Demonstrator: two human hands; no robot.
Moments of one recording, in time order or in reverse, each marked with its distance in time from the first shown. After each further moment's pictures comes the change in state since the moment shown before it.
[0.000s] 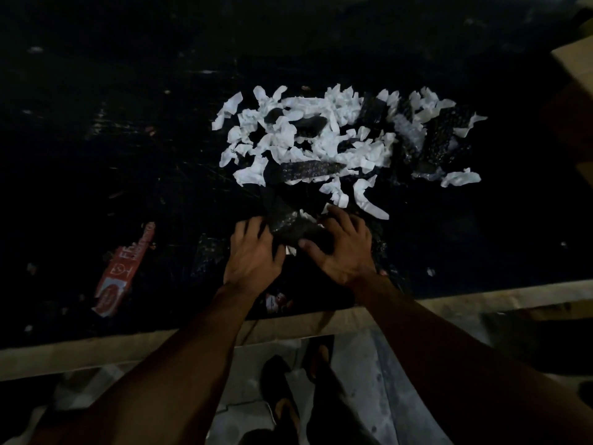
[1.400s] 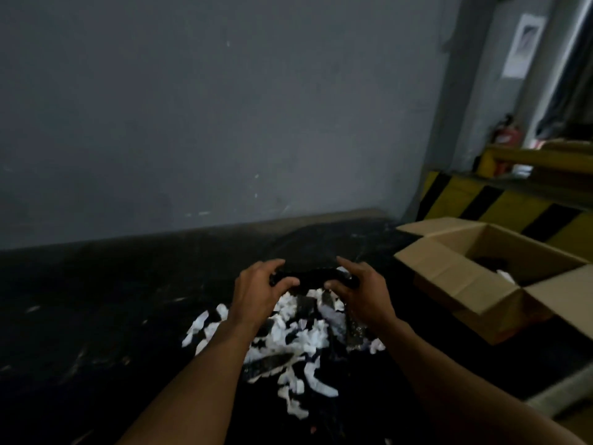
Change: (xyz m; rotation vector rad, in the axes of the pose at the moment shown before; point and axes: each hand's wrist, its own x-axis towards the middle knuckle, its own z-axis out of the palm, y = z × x) left_hand 0.154 0.137 -0.221 -0.461 0.294 0.305; right_hand 0.039 -0.017 -0.276 0.250 0.553 0.012
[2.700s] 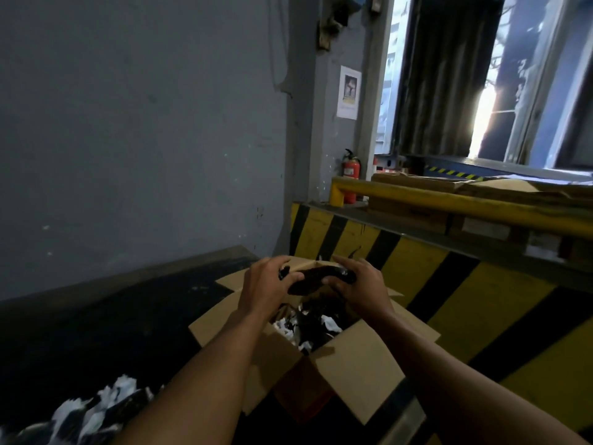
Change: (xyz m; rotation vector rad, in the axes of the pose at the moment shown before) left_hand 0.160 0.374 0.397 -0.166 -0.140 0.223; right_hand 0.118 0.355 -0.359 -0.178 0.264 0.157
